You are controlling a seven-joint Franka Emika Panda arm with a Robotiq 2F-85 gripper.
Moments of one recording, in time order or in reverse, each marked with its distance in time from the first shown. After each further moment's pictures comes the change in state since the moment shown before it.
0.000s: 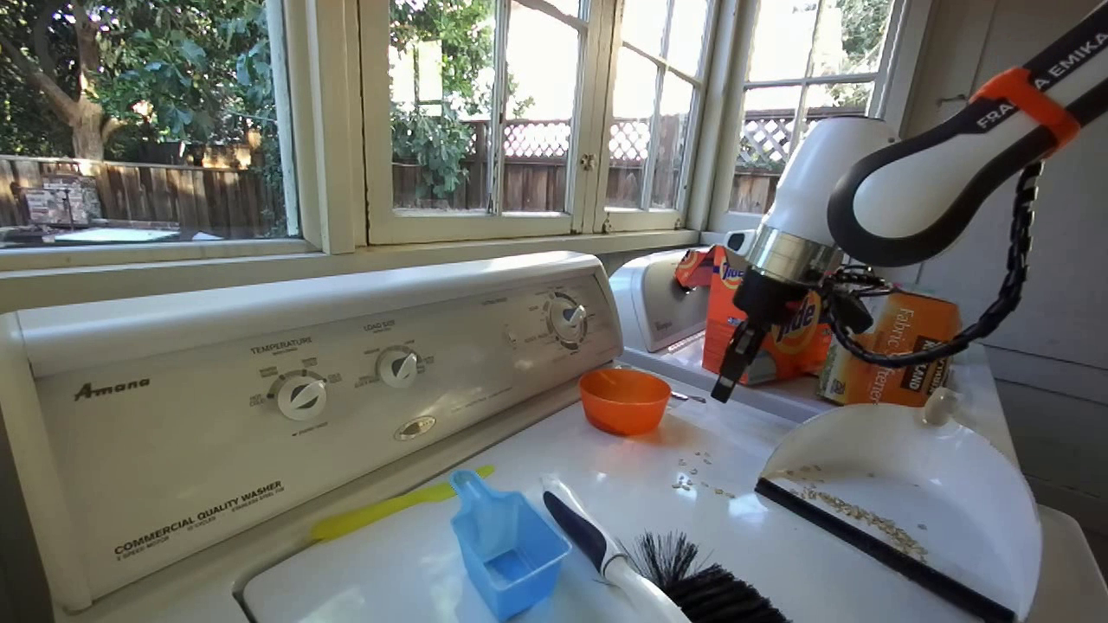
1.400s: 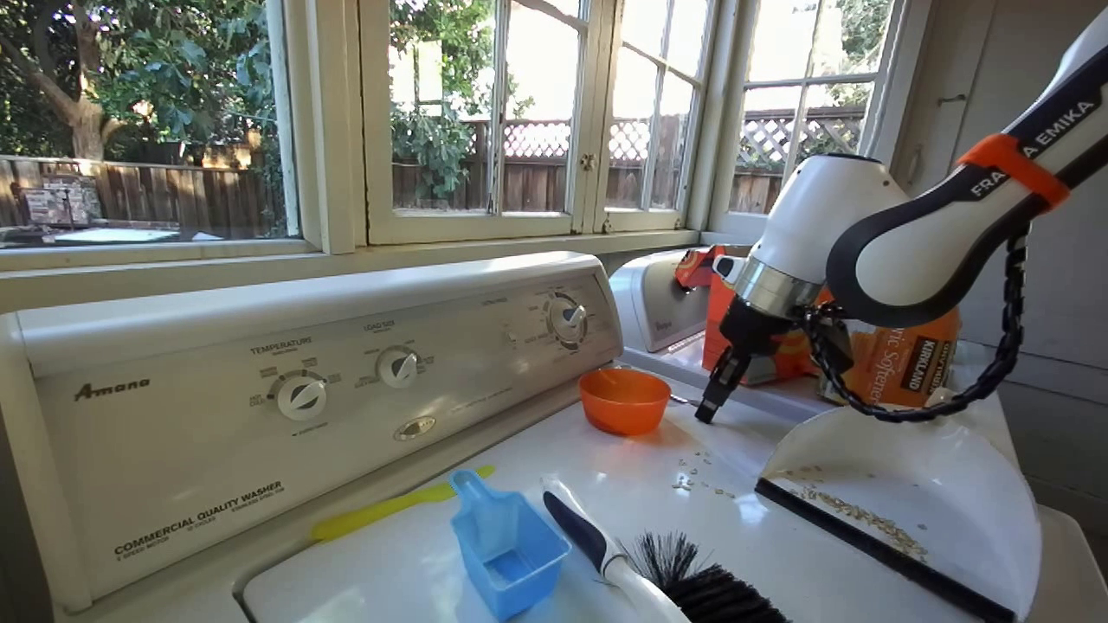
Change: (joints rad) arm 0.036 0.080 -0.022 0.005 -0.128 0.135 0.105
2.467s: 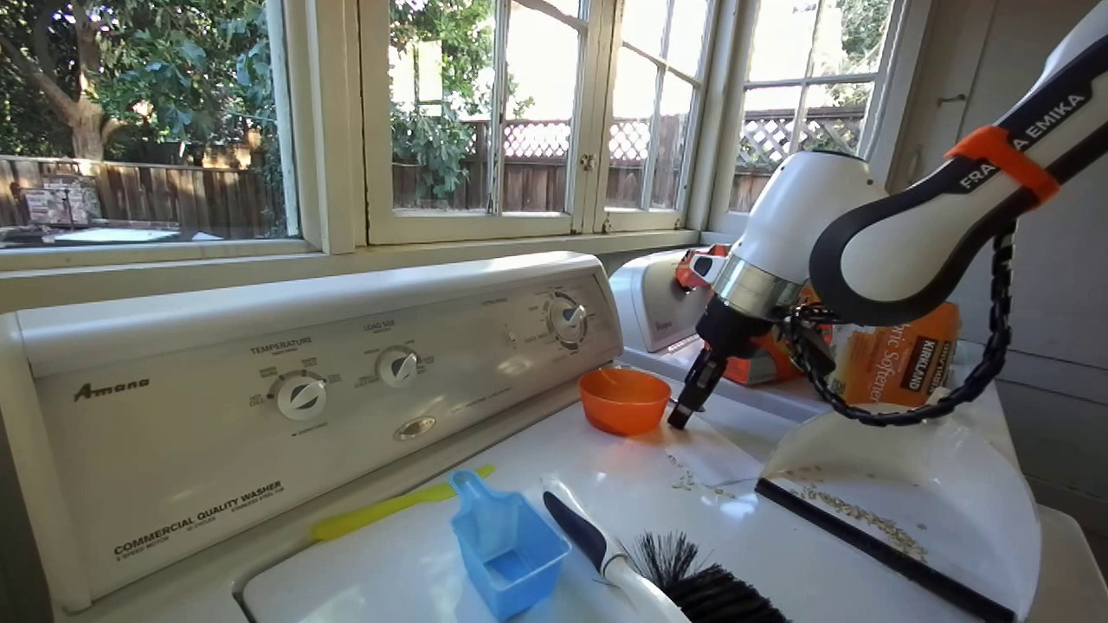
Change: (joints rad) arm -0.039 0.044 0.103 0.057 0.008 0.000 -0.052
